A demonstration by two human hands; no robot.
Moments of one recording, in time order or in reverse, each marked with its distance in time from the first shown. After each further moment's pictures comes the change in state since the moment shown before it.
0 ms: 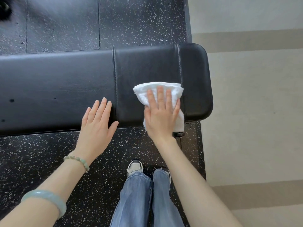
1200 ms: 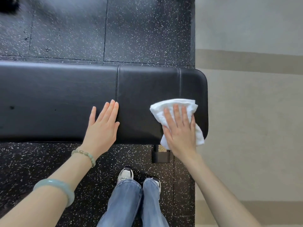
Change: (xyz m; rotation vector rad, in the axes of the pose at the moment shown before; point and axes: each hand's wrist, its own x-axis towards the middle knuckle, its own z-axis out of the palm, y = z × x) left_hand 0.052 0.006 0.001 0.072 -0.042 0.019; right_hand 0.029 0.077 -0.035 -0.096 -0.240 -0.245
